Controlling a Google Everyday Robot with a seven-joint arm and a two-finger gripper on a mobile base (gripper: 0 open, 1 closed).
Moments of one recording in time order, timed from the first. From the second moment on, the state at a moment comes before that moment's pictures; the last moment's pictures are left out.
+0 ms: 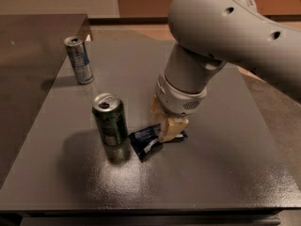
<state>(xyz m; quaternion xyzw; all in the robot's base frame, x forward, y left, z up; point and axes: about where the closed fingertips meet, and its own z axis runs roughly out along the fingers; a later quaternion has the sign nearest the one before) 0.429 -0.033 0.845 -0.82 0.56 0.06 0.11</state>
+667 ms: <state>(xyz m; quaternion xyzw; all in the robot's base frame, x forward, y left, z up) 0.428 -0.032 0.847 -0.82 0.56 0.06 0.11</state>
